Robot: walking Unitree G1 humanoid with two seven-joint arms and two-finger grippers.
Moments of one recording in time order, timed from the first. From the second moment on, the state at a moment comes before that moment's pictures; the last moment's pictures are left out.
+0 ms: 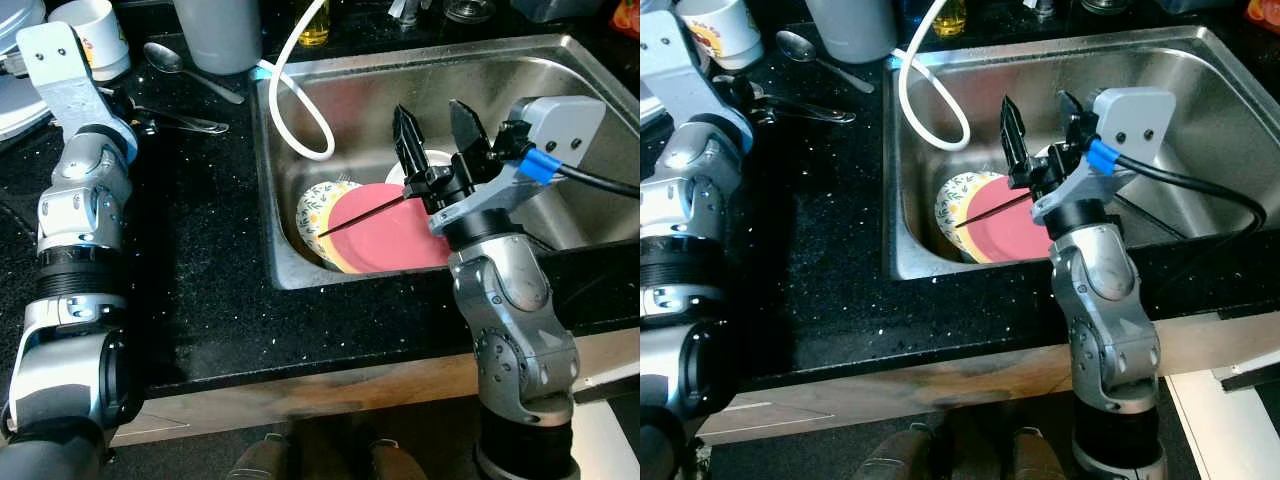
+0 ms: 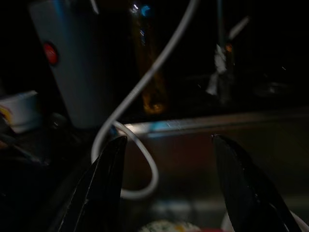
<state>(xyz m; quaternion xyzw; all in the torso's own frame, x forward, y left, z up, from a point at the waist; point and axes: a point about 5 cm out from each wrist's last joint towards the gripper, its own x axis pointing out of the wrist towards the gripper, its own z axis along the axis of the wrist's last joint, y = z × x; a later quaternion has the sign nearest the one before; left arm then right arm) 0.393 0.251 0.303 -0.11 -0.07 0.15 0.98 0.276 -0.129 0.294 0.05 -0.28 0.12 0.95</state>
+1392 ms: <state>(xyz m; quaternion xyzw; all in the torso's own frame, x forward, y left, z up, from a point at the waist) 0.404 0.280 0.296 -0.21 0.02 0.15 0.97 0.263 -0.134 0.294 0.05 -0.28 0.12 0.95</state>
